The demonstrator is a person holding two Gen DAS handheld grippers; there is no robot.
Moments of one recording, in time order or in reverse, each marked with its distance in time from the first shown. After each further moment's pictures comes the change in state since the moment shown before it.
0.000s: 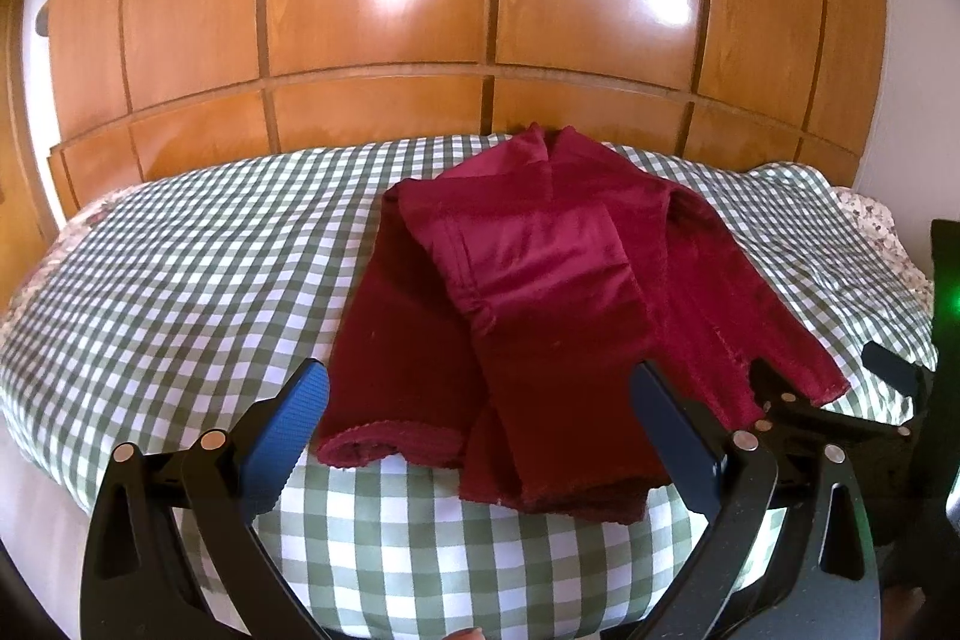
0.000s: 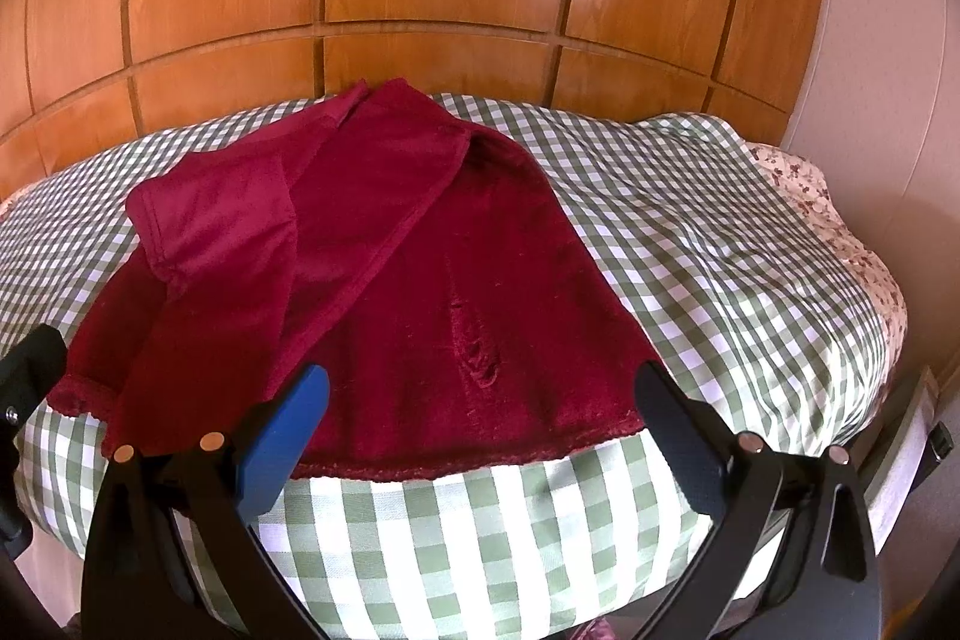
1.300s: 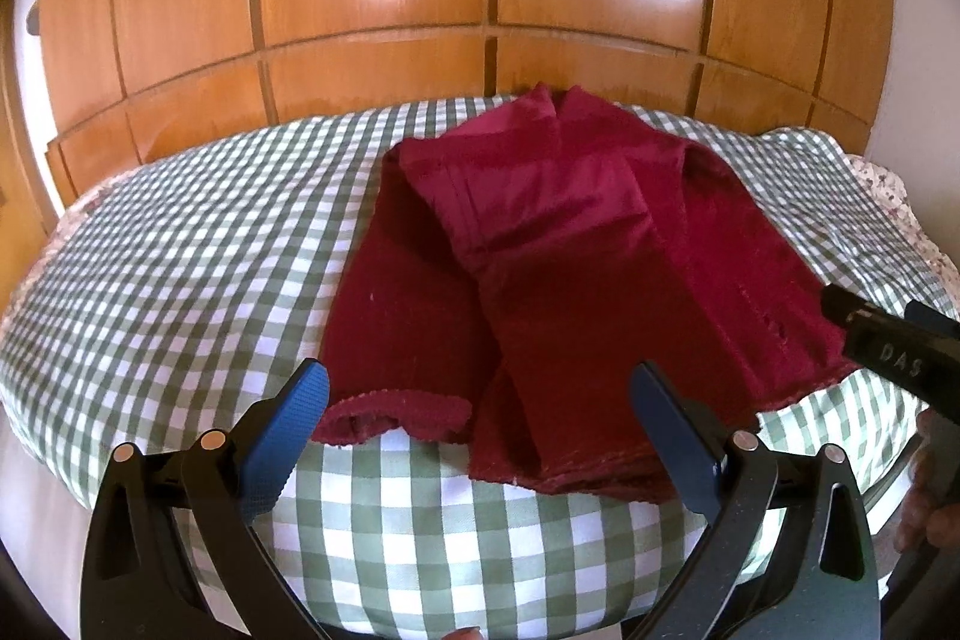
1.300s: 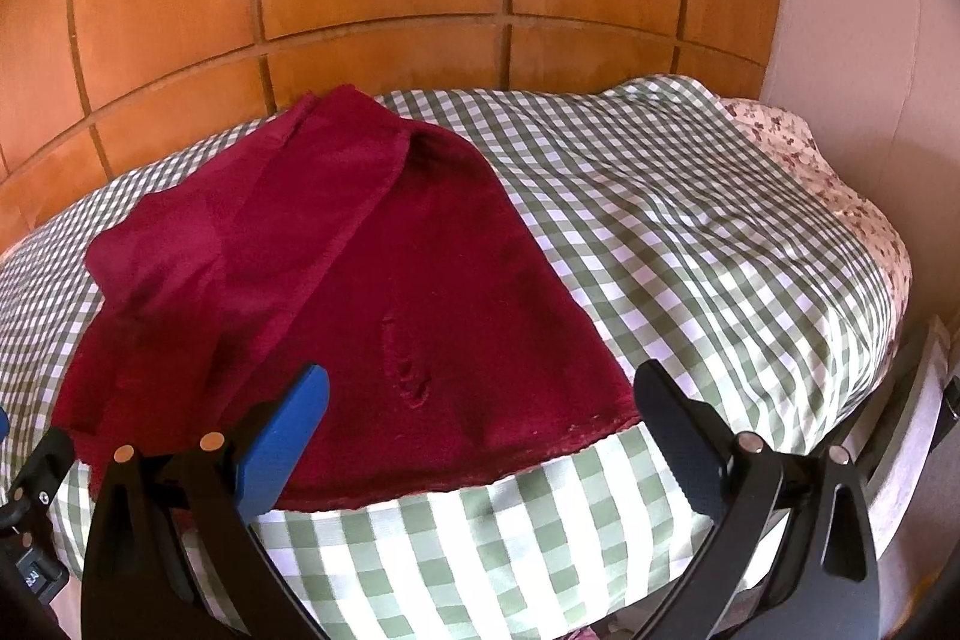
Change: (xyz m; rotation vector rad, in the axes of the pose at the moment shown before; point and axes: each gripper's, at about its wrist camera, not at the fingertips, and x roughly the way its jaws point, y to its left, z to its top) left arm 0.023 0.000 -0.013 0.024 0.076 0.021; right arm 0.020 -0.047 0.006 0.137 0.051 -0.002
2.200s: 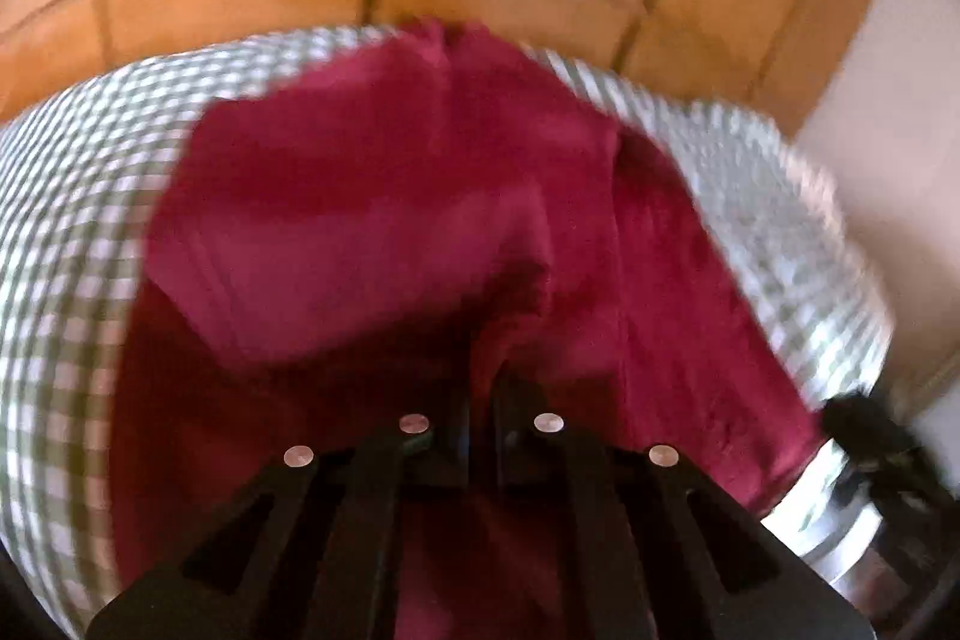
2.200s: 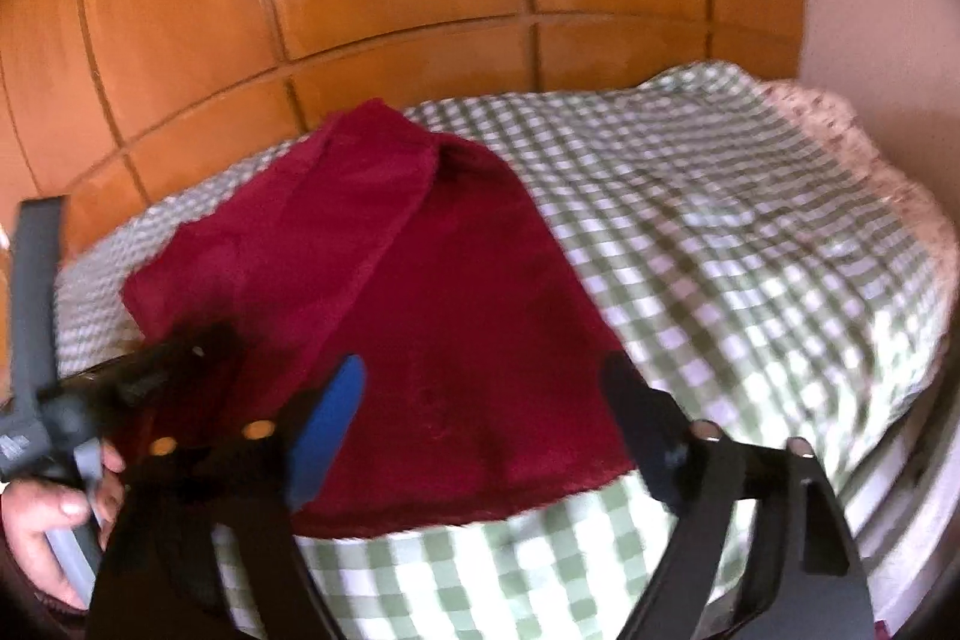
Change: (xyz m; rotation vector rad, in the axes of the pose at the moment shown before) left arm 0.104 -0.011 0.074 -0.087 0.155 -0.338; right arm 0.014 -0.012 0.022 0.062 0.029 0.230
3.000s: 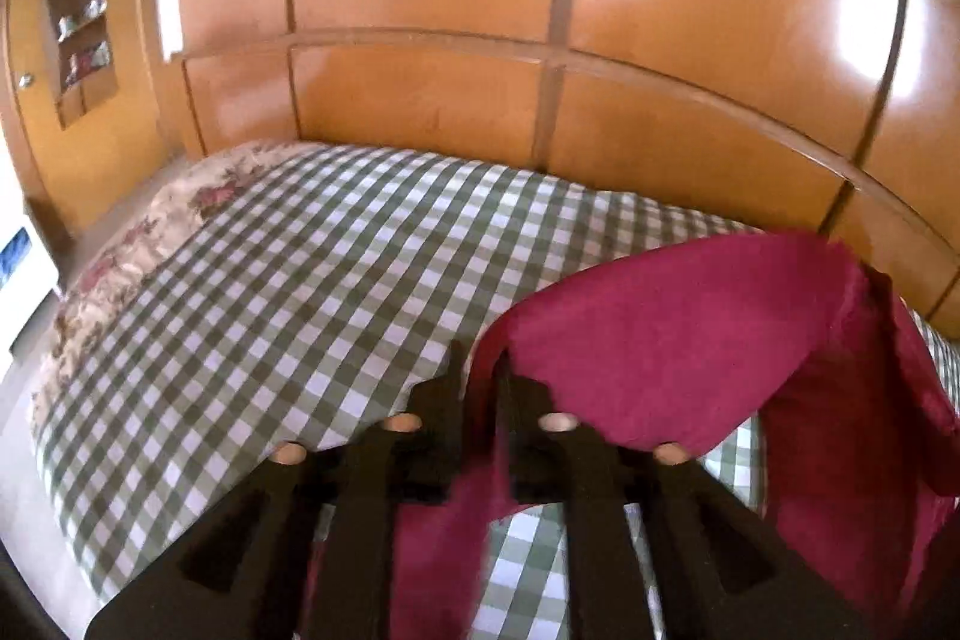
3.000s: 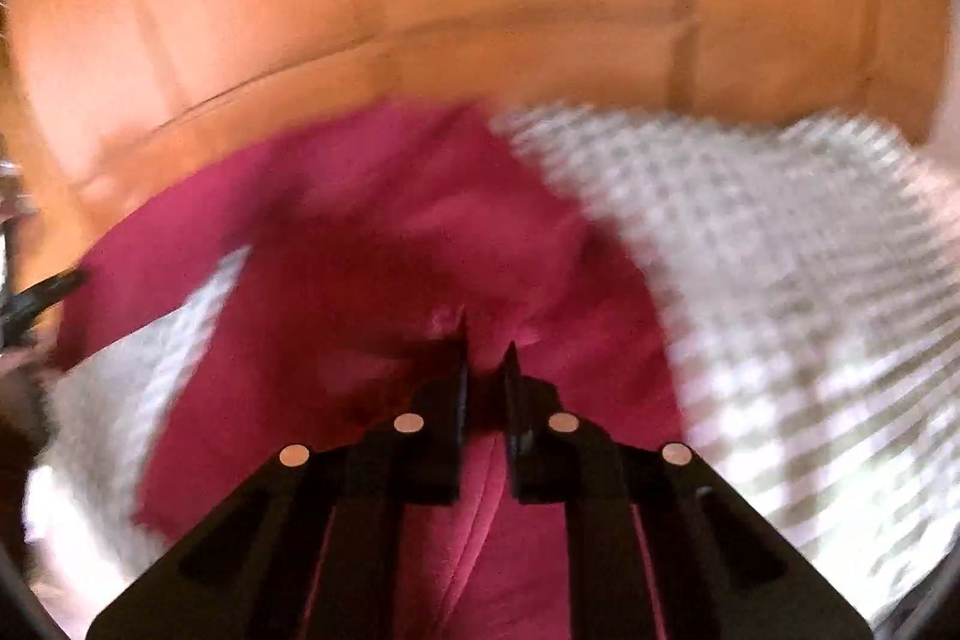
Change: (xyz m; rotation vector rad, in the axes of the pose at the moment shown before) left arm -0.097 0.268 0.083 -0.283 -0.185 0.597; right arm 0.074 0.008 0.126 -0.194 0.016 -0.007
